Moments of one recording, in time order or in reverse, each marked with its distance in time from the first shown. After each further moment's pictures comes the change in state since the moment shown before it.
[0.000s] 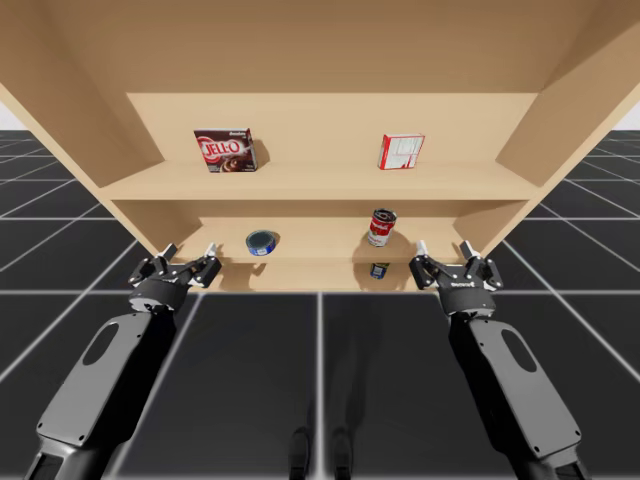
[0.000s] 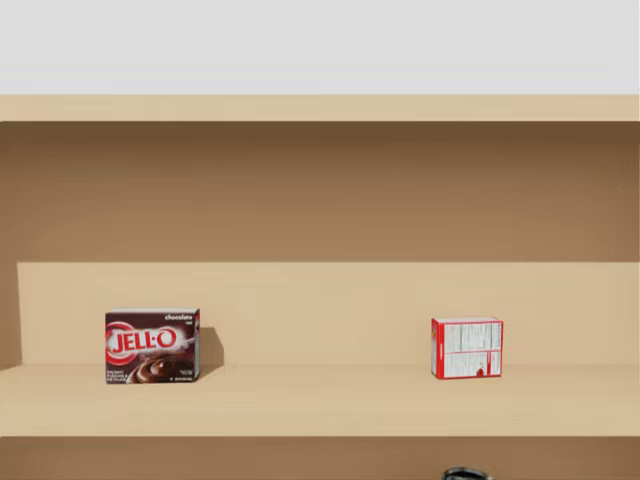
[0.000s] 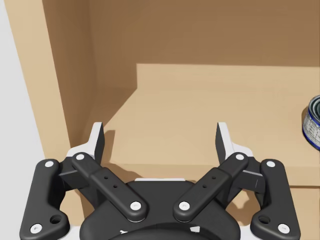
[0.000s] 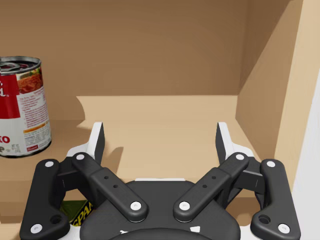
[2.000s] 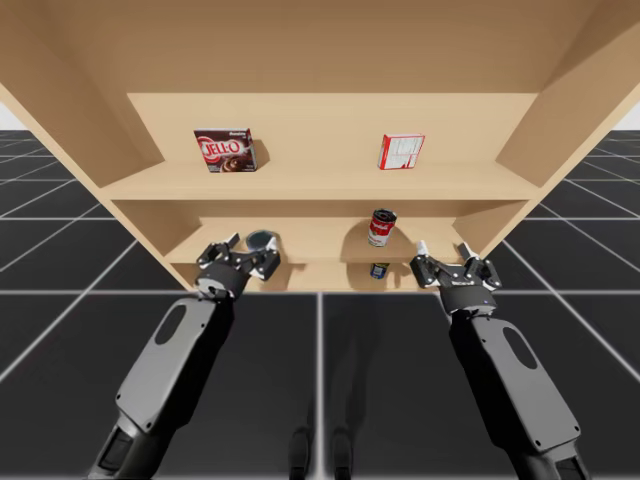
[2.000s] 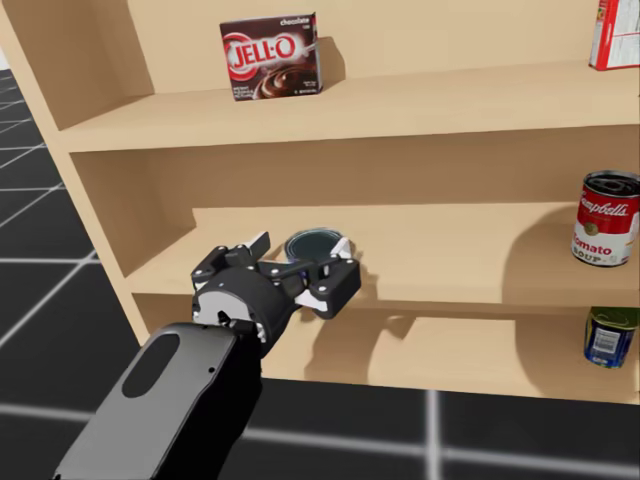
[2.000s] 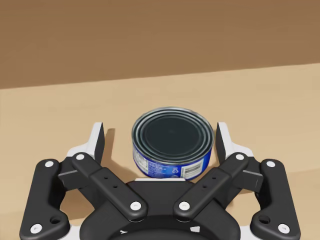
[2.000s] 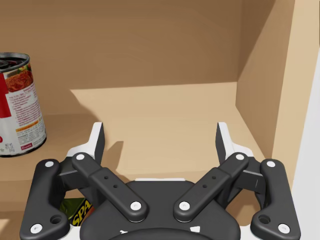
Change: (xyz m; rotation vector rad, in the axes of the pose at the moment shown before) left arm 0.023 -0.111 -0.016 -0.204 0.085 0.003; right arm -0.001 -0.004 -0.003 -0.002 0.051 -0.048
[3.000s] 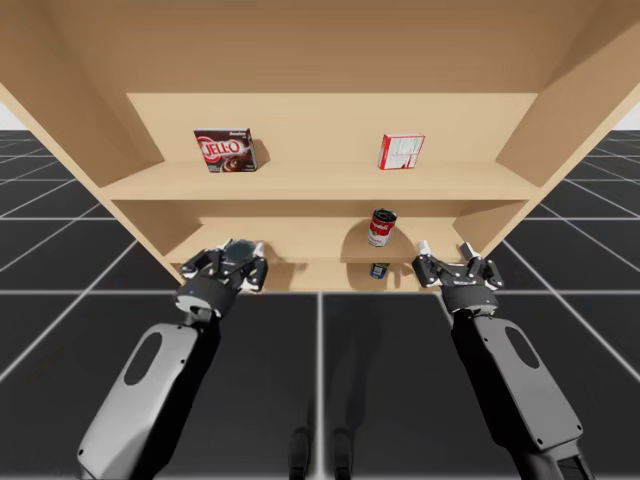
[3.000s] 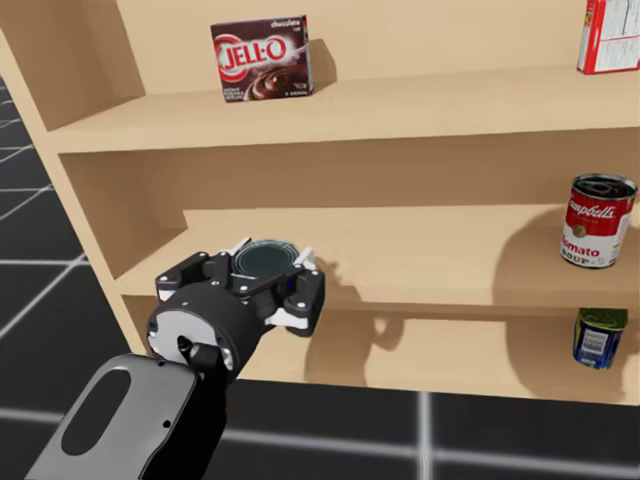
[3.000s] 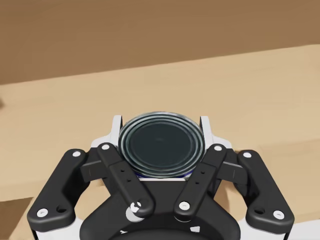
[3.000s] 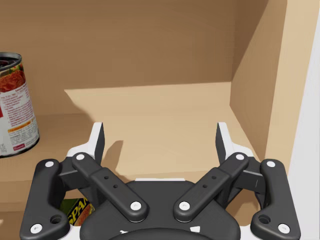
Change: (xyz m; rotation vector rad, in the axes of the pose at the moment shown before) left arm 0.013 -0.006 0.040 0.058 0.028 -0.083; right arm 0.000 -0.004 -0.001 -0.009 0.003 0.005
